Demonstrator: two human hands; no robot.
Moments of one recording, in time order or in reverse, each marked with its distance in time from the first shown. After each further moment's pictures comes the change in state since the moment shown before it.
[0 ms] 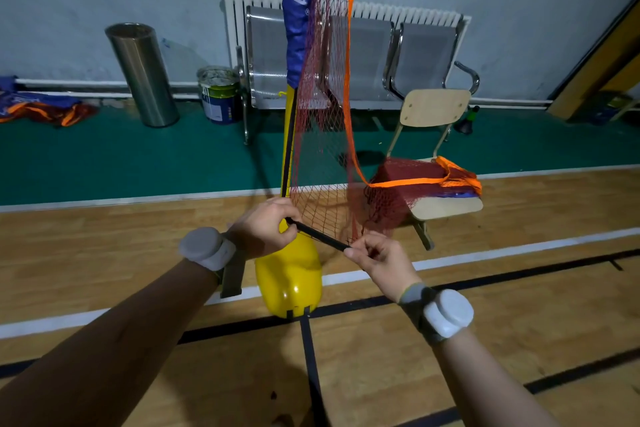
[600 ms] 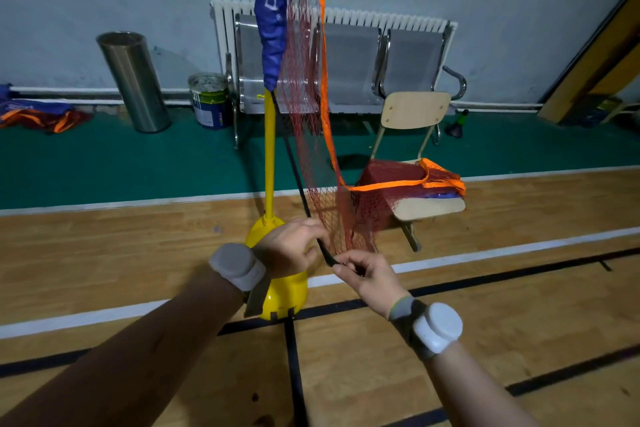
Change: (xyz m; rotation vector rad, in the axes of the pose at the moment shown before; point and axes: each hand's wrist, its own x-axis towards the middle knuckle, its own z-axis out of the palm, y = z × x) left_hand 0.013 0.100 0.061 0.091 -0.148 0.125; right_hand -0.040 0.034 -0.048 0.078 -0.090 -0.018
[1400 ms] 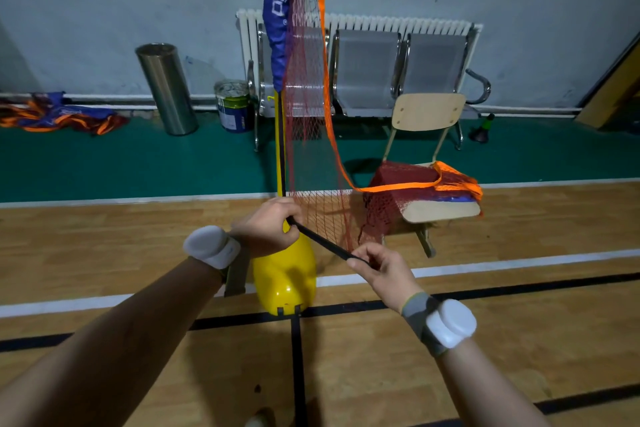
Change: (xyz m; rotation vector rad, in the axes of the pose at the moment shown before) left_hand -0.012 0.032 -0.005 -0.021 0.220 -0.174; right_hand -0.027 0.030 -0.051 0.013 0.002 -0.053
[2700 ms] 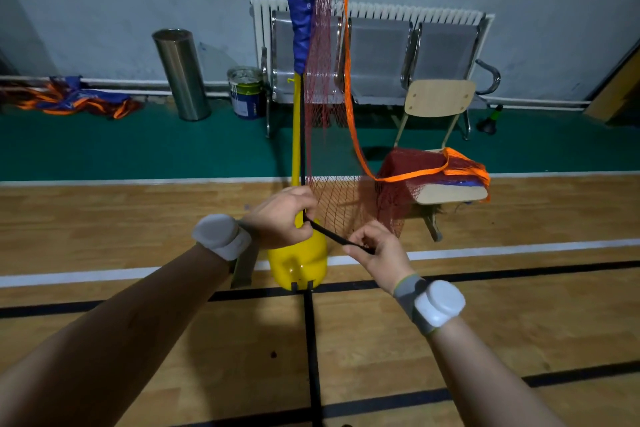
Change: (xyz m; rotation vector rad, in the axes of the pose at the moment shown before) left_hand -0.091 0.007 -0.026 0.070 -0.073 0.112; right_hand -0.049 -0.028 0.064 -0.188 0.072 -0.120
